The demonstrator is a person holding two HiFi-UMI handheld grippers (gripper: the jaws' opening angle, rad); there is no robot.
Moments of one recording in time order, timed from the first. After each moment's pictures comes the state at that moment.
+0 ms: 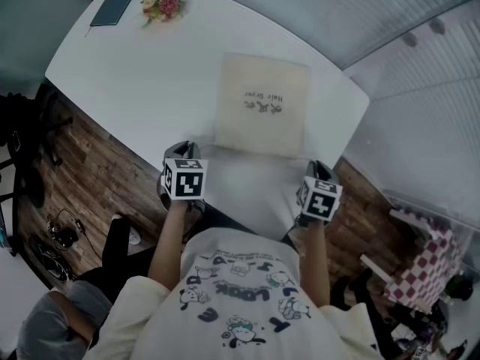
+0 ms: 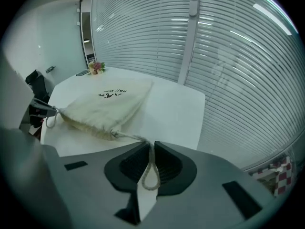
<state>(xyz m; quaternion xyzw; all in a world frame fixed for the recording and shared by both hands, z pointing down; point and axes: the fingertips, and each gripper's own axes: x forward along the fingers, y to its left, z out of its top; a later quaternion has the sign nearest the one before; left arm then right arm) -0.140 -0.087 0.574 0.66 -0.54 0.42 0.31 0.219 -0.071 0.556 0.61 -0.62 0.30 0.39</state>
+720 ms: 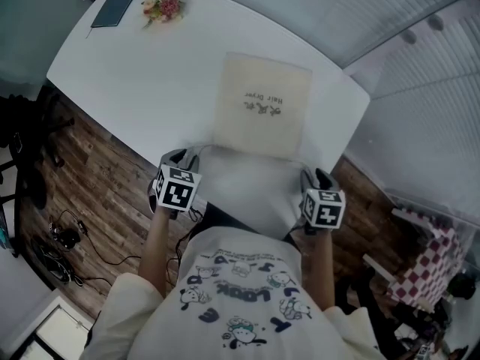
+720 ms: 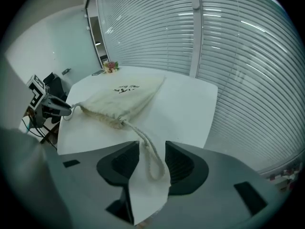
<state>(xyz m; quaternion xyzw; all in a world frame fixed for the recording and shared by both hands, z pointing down) -0.141 -0.054 0.581 0.72 -0.44 0.46 0.28 0.208 -0.037 0.569 0.54 -0.68 0.33 0.38</state>
